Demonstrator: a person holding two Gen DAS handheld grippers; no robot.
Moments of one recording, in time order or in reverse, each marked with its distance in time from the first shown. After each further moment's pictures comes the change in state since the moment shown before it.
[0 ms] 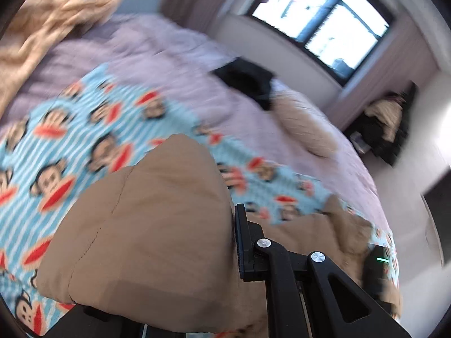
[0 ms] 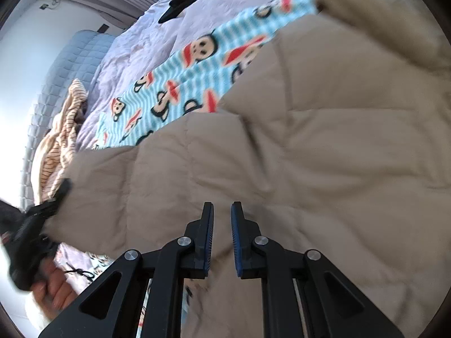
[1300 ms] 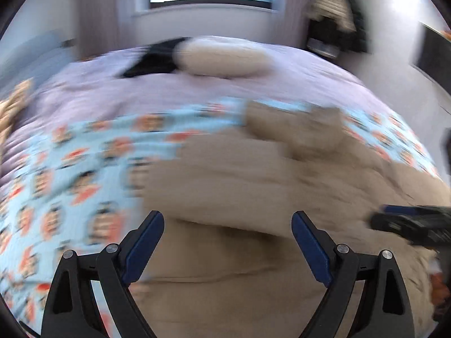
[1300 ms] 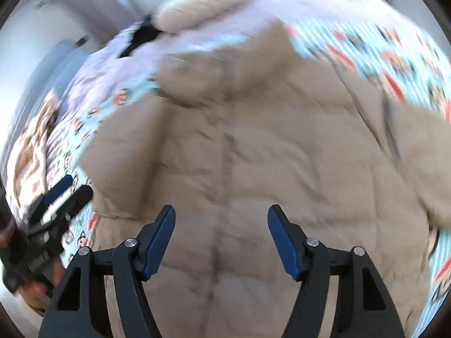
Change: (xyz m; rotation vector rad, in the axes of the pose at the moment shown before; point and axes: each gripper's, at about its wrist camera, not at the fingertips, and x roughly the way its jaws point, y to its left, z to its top) left arm 0.032 -0.194 -0.117 0.442 0.114 0.189; right arm -0.167 -0.106 -0.010 -0.134 -0.144 -0.264
